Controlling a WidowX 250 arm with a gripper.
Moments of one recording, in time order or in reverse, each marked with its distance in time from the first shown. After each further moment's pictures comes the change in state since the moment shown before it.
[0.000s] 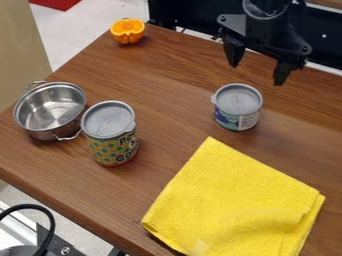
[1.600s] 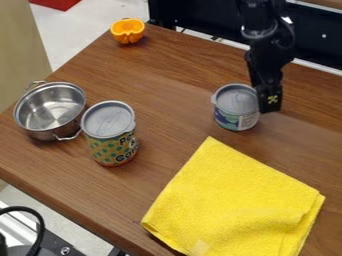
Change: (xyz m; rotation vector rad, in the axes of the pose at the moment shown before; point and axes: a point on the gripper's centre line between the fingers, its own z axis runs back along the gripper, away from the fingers) arm -0.006 -0.015 -0.073 -0.353 0.112 -0.872
